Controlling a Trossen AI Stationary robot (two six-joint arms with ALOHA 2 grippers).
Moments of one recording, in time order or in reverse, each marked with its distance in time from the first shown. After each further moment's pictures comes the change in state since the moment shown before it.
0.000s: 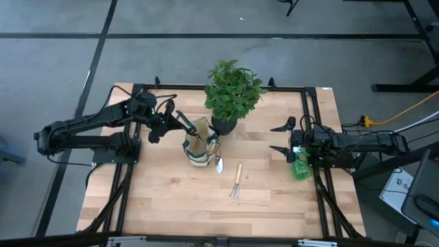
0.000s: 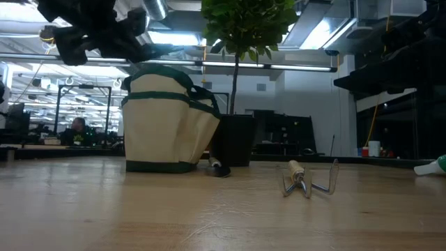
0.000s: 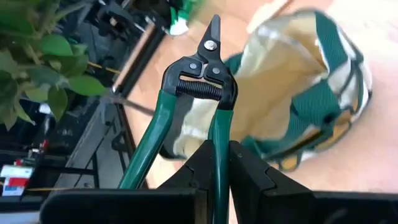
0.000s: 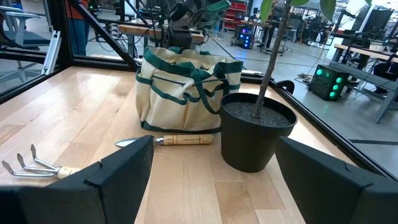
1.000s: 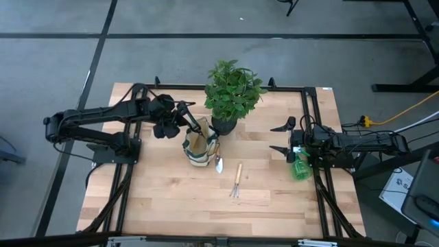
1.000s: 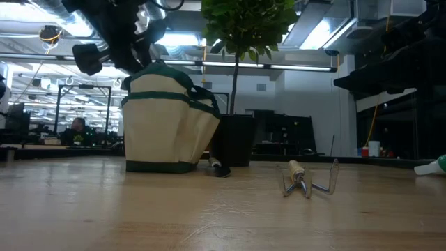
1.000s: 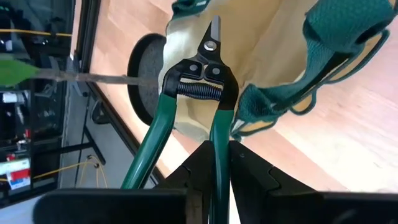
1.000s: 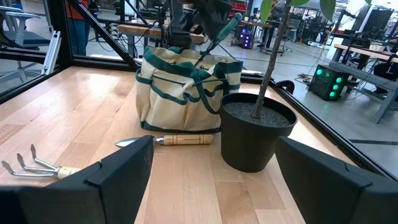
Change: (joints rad) left arm -0.119 0.248 0.154 -0.127 -0.316 0.188; right arm 0.000 0.000 0.000 0.000 0.000 0.000
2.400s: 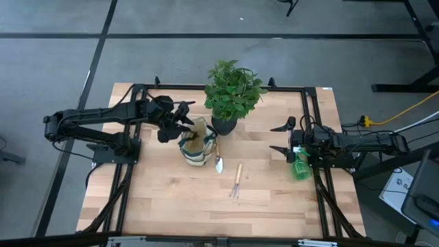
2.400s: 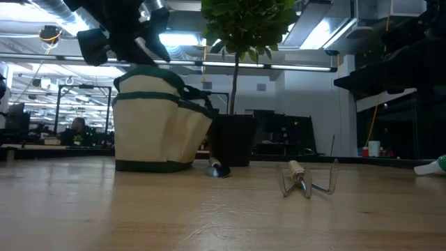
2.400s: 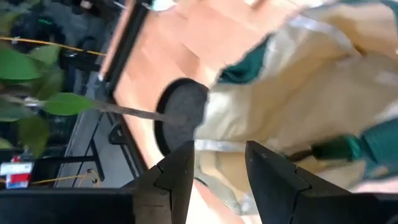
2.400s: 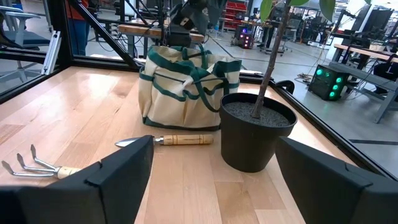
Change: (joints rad) left arm -0.045 -0.013 -0.002 0.118 0.083 -0.178; right arm 0.000 0.000 0.000 0.000 0.000 0.000
